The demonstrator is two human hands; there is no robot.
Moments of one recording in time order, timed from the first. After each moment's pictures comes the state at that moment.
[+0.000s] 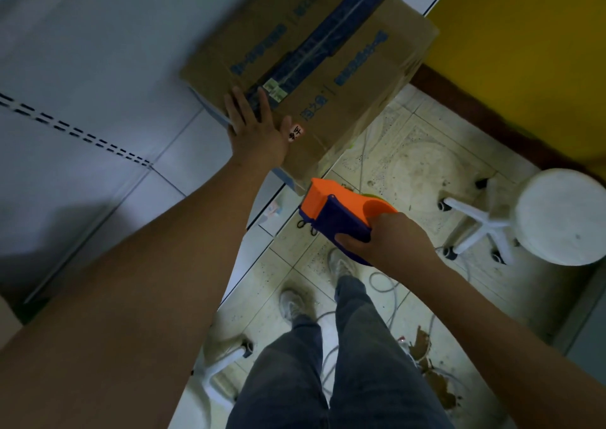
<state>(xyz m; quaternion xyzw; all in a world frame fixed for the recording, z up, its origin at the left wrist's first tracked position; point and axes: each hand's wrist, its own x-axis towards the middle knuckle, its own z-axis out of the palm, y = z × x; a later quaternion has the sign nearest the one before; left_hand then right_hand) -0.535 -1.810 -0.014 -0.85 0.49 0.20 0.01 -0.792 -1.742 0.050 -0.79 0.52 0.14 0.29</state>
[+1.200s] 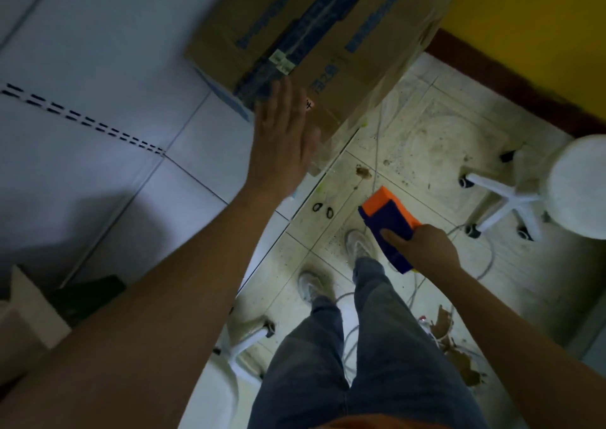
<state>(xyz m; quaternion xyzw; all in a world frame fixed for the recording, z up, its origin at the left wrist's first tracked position) -0.555 -1.754 -0.018 -0.73 0.68 0.07 -0.04 -0.847 -1.709 -0.051 -0.64 0.66 0.17 0.35</state>
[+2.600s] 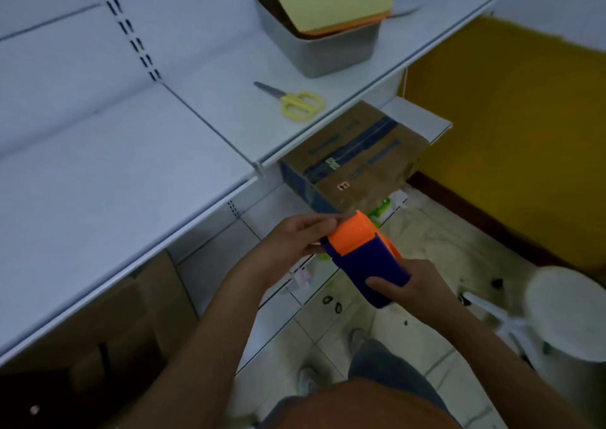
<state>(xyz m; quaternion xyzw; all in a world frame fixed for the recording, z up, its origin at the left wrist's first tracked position) -0.564 -1.579 0.222 -0.59 0.35 0.59 -0.43 -0.798 -1.633 0.195 -0.74 0.46 -0.10 0.48</state>
